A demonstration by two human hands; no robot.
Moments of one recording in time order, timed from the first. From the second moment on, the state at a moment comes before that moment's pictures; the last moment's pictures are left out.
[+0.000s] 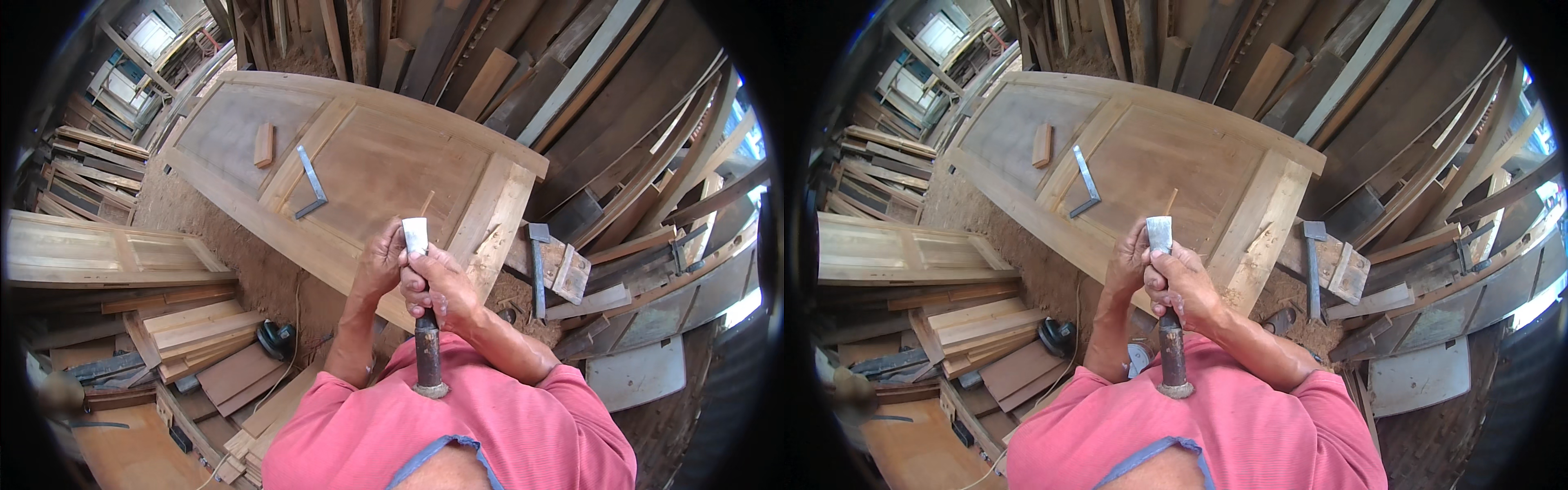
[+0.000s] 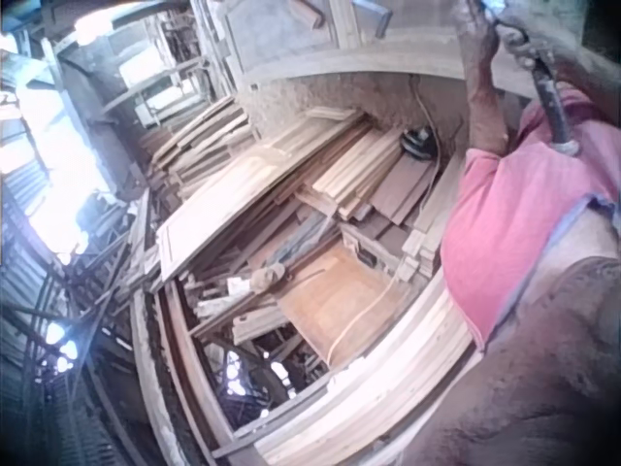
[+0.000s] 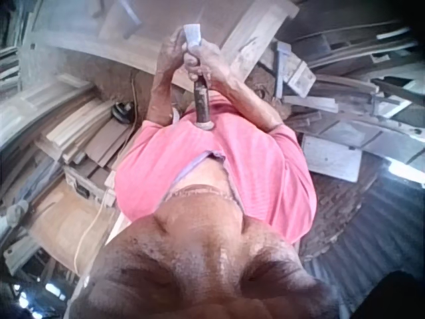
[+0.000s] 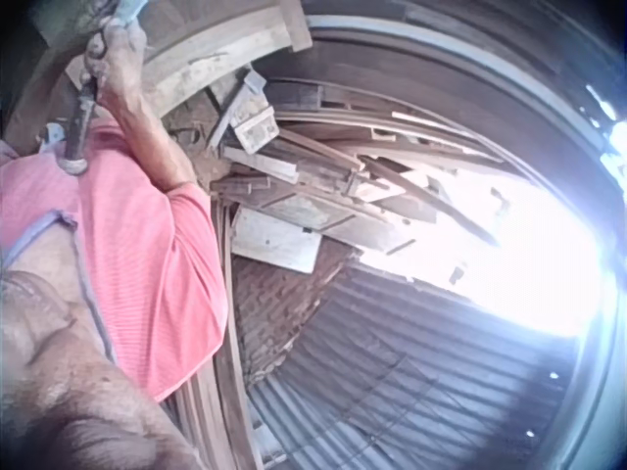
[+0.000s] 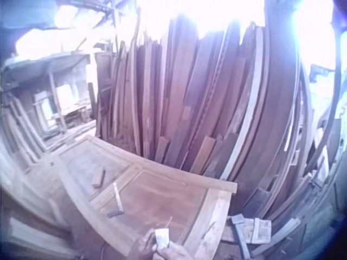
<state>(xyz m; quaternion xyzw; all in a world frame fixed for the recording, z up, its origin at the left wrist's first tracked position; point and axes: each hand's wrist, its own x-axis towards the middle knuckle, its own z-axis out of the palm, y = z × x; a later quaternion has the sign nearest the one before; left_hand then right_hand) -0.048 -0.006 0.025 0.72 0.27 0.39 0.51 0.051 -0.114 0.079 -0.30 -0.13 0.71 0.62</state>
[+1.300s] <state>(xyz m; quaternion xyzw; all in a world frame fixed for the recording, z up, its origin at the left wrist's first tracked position) -0.061 -0.062 0.018 0.58 0.29 0.28 0.71 0.112 -0.132 0.081 -0.62 -0.32 0.41 0.58</state>
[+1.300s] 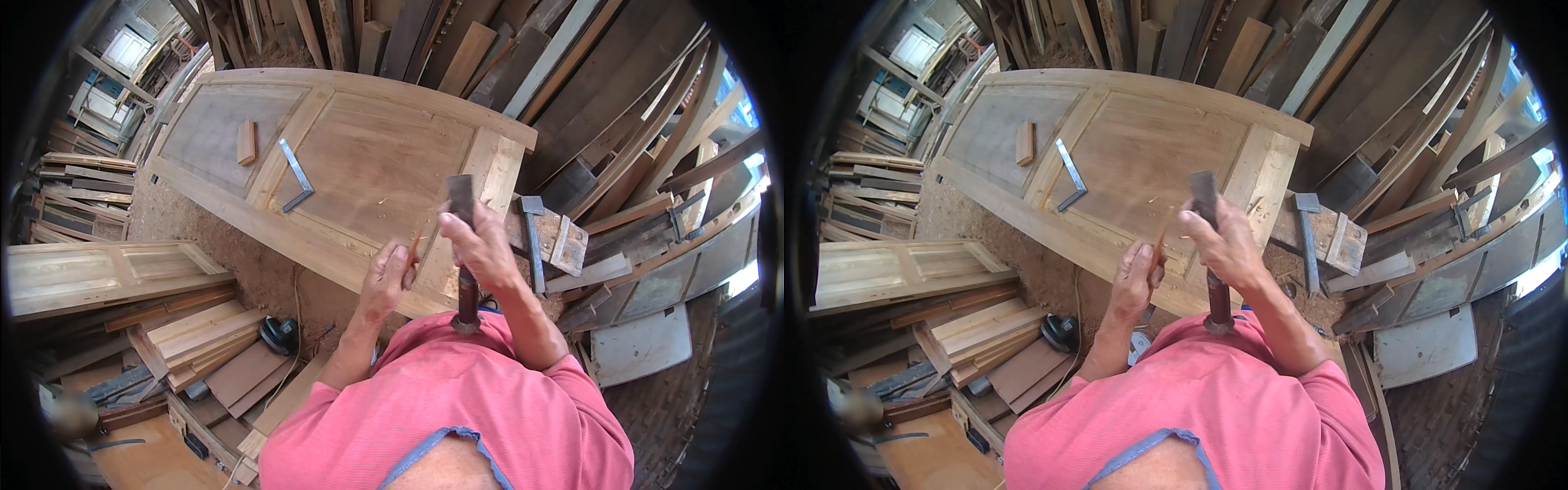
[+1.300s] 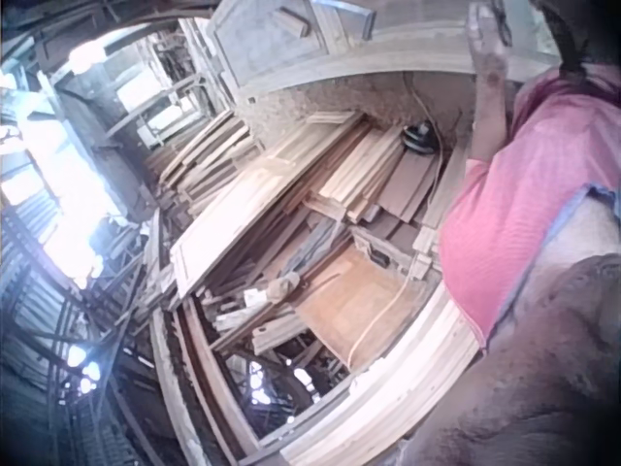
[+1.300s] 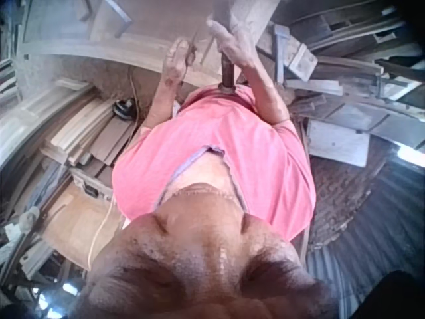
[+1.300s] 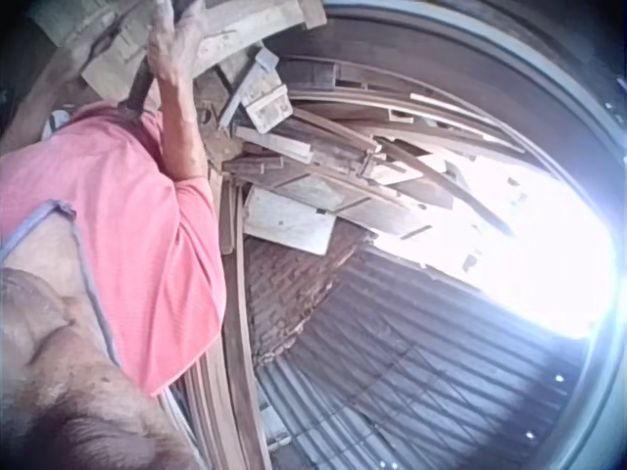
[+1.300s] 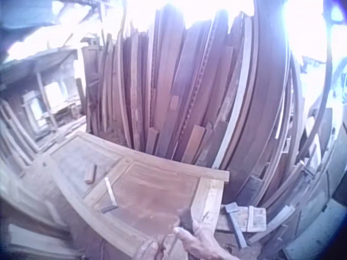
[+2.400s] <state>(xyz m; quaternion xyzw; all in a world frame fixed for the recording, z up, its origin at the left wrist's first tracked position) -0.042 -0.030 0.029 0.68 0.22 0.40 0.57 0.050 -0.135 0.083 -0.34 -0.13 0.62 0.69</state>
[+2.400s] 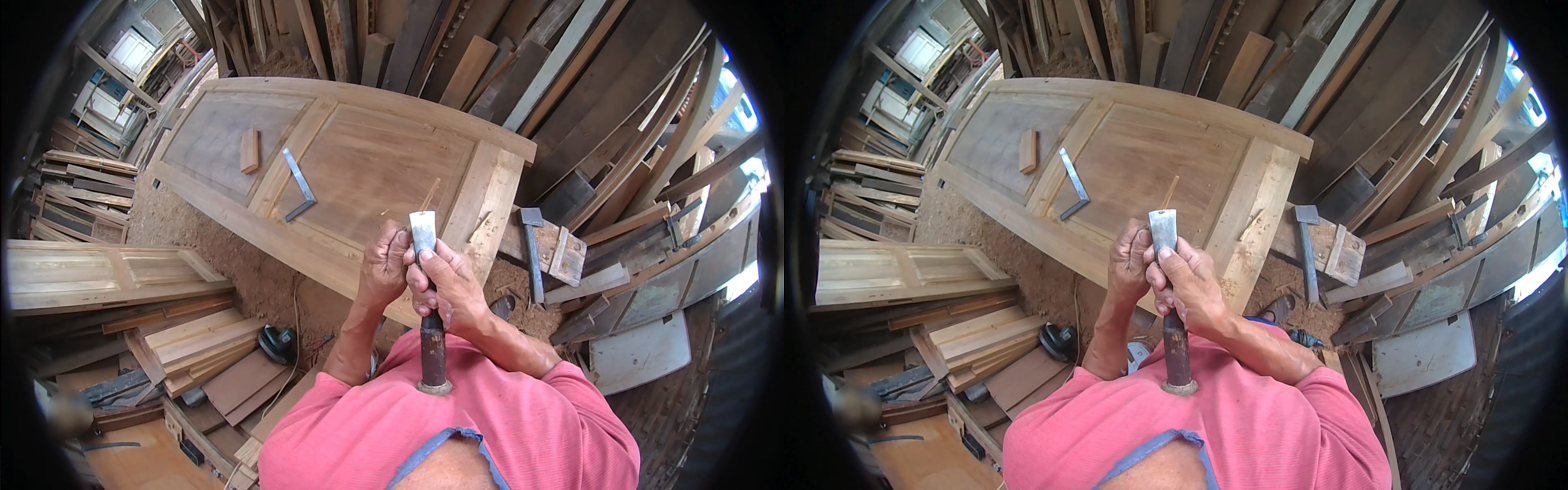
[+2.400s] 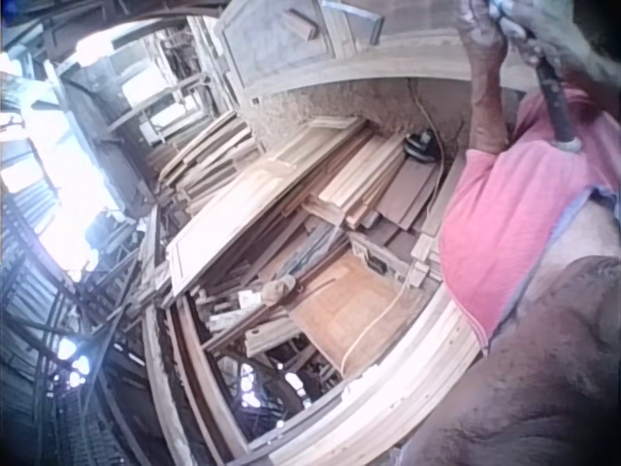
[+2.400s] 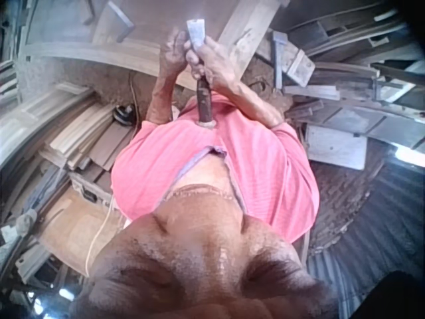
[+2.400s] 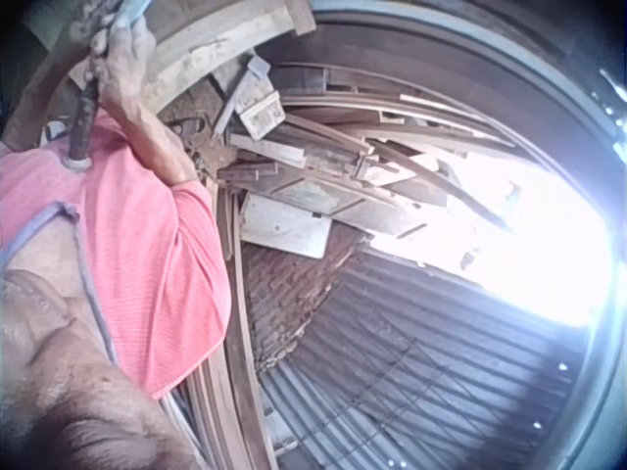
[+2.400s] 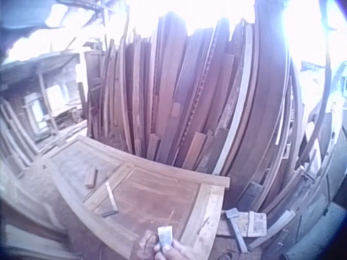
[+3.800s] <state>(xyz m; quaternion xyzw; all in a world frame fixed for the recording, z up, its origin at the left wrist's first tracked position) -0.001 -0.025 0.004 0.47 0.21 0.28 0.81 0.087 -0.141 0.051 -0.27 -0.07 0.62 0.73</state>
